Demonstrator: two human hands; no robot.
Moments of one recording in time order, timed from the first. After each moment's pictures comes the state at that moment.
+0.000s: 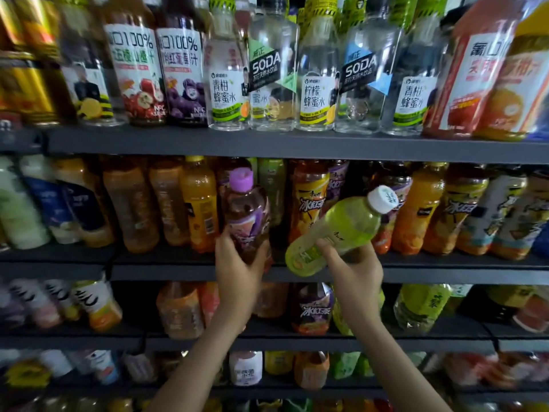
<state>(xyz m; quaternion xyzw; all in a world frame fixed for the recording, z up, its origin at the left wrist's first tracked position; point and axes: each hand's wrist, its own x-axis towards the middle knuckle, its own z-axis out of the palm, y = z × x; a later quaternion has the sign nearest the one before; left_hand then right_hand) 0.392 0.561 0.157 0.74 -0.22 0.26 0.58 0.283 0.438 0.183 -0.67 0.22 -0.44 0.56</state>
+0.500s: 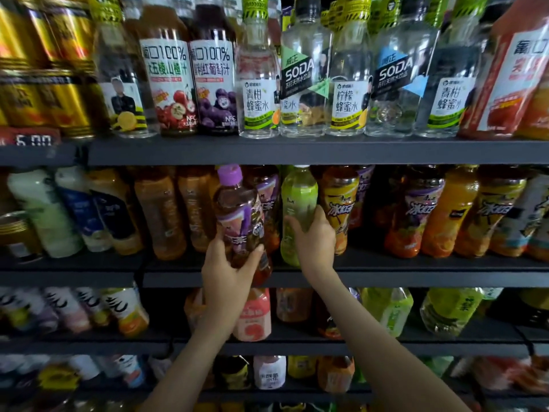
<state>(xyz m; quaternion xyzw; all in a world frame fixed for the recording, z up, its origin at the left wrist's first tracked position) 0.418 0.626 0.172 0.76 -0.20 0.22 0.58 0.405 0.474 0.191 -0.79 0.25 -0.39 0.40</state>
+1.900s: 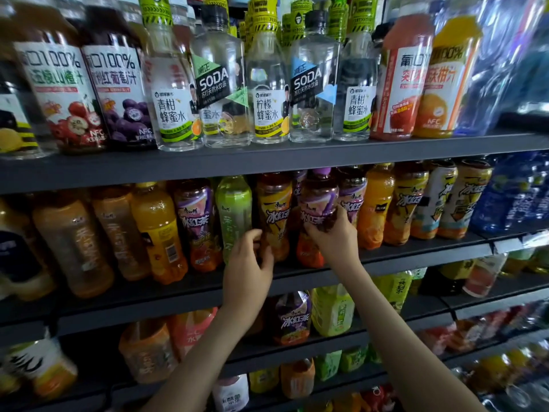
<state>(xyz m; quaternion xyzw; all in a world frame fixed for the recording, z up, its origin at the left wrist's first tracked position) 0.394 0.518 0.178 0.79 -0.37 0.18 0.46 0.321 0.366 0.205 -0.77 0.30 -0.42 0.39</state>
